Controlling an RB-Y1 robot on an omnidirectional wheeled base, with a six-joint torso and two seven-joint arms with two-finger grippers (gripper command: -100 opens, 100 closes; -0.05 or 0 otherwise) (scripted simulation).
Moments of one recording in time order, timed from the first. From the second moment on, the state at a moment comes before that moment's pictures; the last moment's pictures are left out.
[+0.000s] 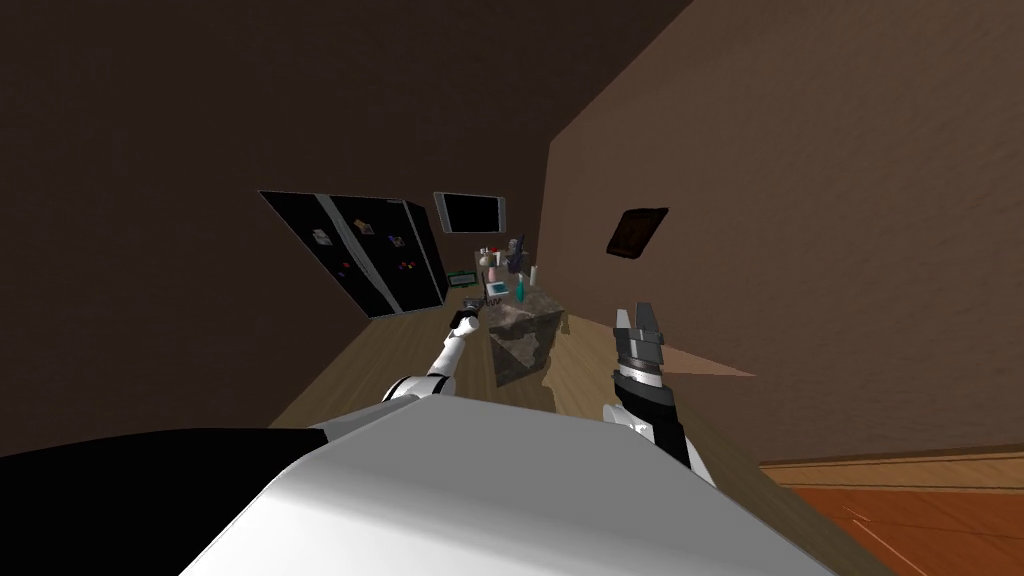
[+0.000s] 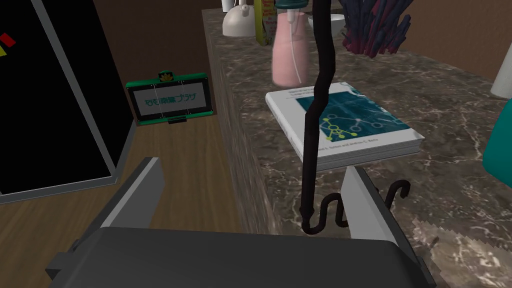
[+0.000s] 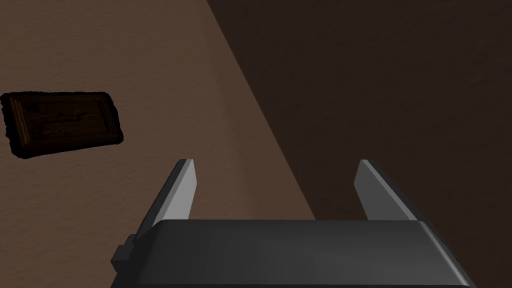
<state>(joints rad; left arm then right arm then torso) -0.47 0.07 0.26 -0.99 0.65 -0.13 0.82 0.53 -0.02 -0.03 -2.23 0.01 -0.57 0.14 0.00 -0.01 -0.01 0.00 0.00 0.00</state>
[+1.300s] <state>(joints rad) -0.48 -0.03 0.27 -1.00 0.64 -0.14 0.82 0.53 -0.02 -0.03 -2.23 0.01 -0.57 0.14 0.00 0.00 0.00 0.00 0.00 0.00</state>
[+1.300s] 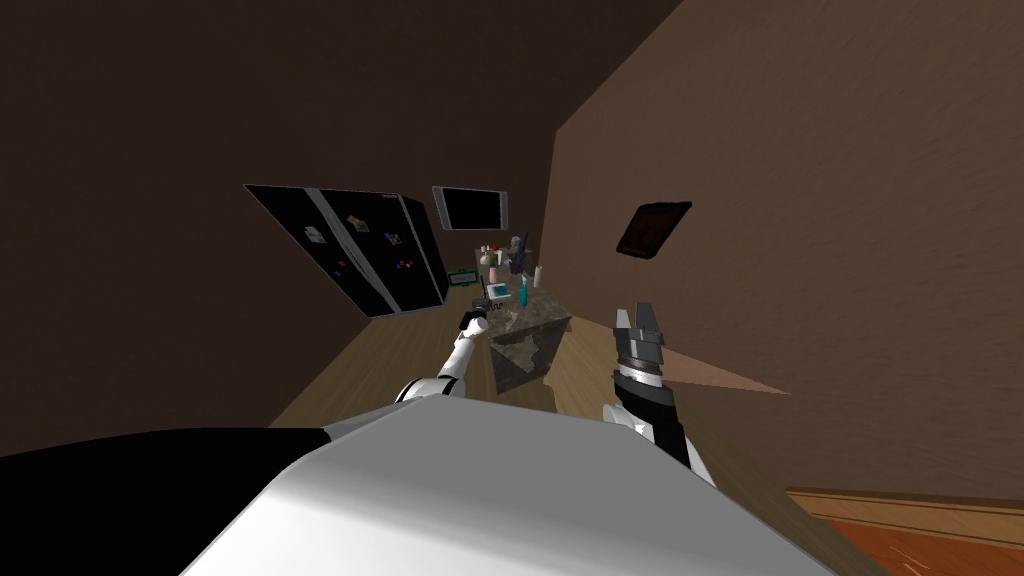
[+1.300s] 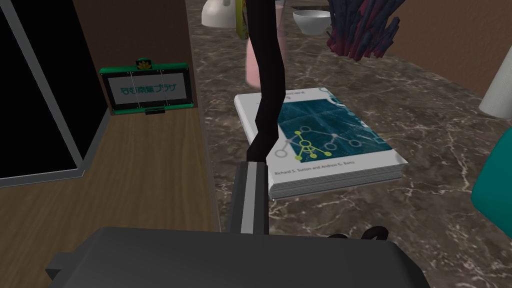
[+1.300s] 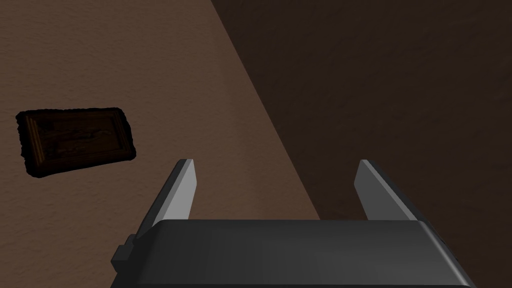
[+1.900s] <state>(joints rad) -0.48 0.06 0.27 -1.00 0.63 -0.13 0.81 0.53 -0.02 -0.03 -2.23 0.01 -0.57 0.14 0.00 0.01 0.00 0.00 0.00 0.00</state>
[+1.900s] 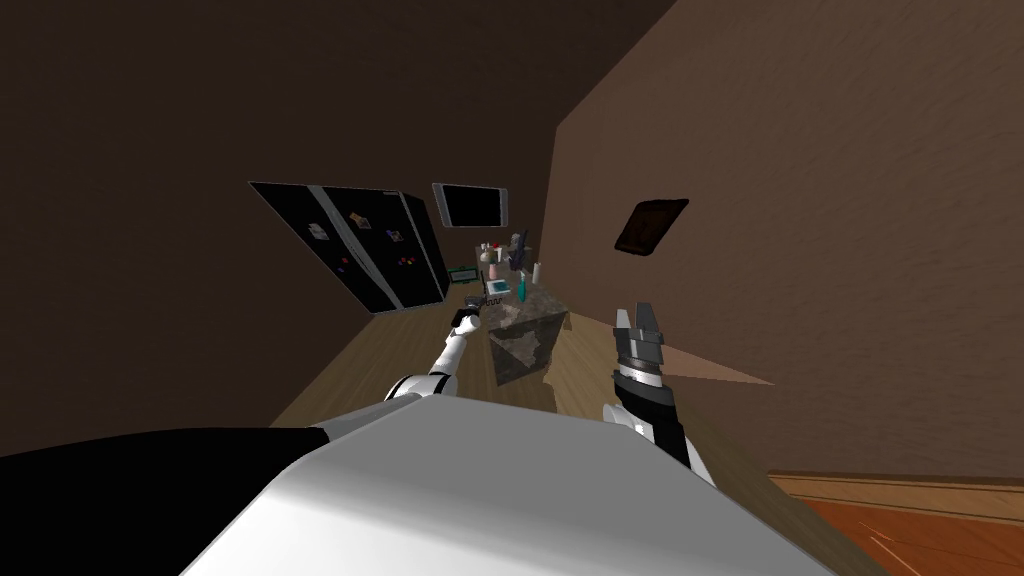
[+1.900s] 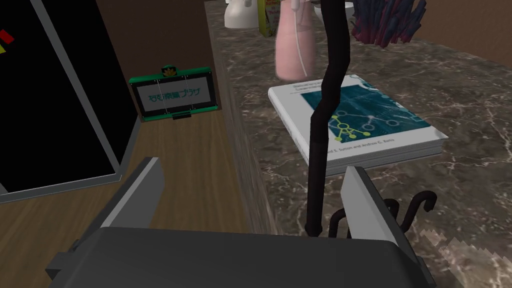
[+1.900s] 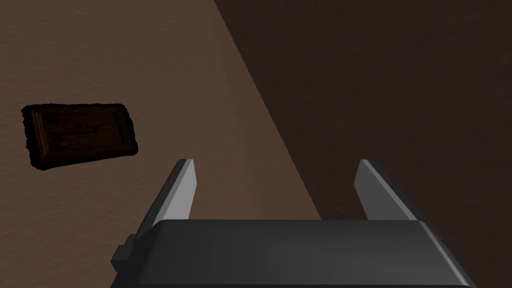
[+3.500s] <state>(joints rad) -0.43 0.02 0.23 -0.98 0.63 -0.26 0.85 0.53 -0.02 -0.03 -2.23 0.01 -0.57 0.14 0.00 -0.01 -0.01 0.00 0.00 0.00</state>
